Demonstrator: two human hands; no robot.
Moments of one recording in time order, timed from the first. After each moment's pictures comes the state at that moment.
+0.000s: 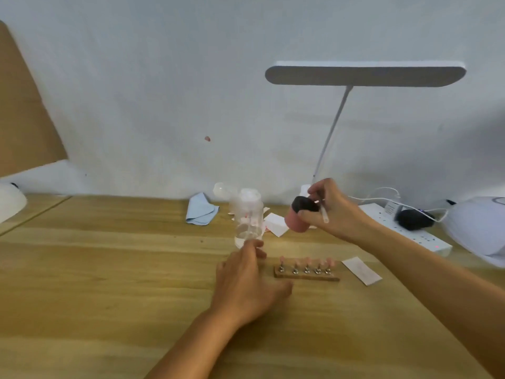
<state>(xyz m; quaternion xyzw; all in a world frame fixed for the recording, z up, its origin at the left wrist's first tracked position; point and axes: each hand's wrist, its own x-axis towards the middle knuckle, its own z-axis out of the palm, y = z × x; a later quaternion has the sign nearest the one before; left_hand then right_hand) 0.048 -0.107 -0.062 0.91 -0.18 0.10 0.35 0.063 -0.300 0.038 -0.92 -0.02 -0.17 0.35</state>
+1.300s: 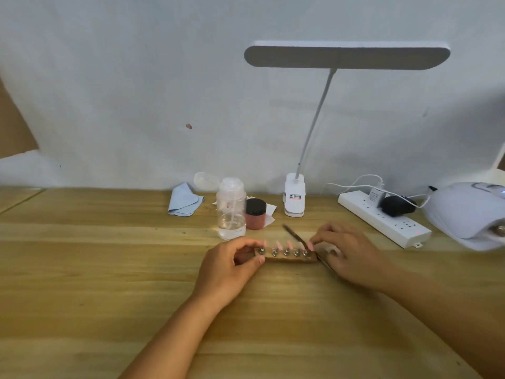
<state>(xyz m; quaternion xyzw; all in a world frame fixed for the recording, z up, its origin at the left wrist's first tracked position) 0.045 -0.112 -0.064 0.82 -0.20 0.06 0.54 0.013 -0.370 -0.036 -0.97 -0.13 -0.15 0.12</state>
